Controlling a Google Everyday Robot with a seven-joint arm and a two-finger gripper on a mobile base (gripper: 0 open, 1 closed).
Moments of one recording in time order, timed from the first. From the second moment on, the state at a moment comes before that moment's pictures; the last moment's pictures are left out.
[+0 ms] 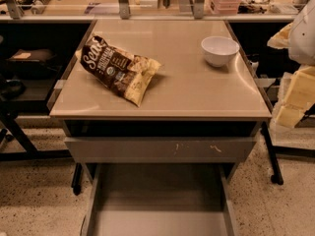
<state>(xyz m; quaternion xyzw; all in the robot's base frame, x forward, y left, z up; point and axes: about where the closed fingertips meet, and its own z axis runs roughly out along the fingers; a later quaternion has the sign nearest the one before) 0.438 -0.217 0.976 -0.60 0.78 -0.03 0.16</state>
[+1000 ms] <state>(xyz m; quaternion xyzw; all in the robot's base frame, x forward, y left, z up) 0.483 -0.155 0.968 -0.63 0.74 0.00 0.21</state>
